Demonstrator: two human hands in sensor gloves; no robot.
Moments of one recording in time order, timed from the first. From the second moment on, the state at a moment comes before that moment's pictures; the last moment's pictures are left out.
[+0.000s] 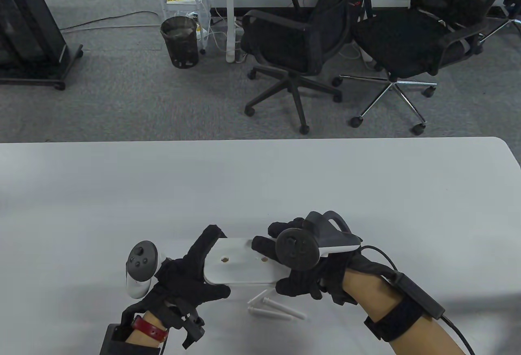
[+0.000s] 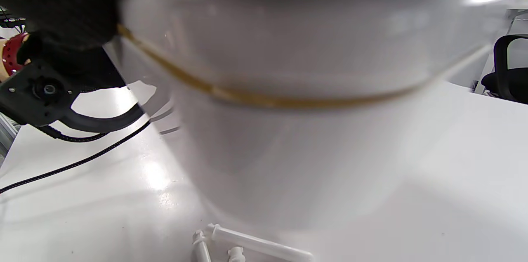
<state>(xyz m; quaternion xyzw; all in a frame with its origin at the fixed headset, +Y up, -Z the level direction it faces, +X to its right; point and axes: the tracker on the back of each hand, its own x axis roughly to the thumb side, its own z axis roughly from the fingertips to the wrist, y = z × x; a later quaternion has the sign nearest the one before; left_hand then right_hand) -0.187 -0.676 -0.283 -0.06 -0.32 0.61 0.72 0.063 -0.576 -0.291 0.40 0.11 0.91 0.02</state>
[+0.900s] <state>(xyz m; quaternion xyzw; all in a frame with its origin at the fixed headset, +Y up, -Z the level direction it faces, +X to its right) -0.186 -0.669 -0.277 -0.01 -0.30 0.62 0.72 0.065 -0.580 -0.287 0.41 0.06 0.91 0.00</state>
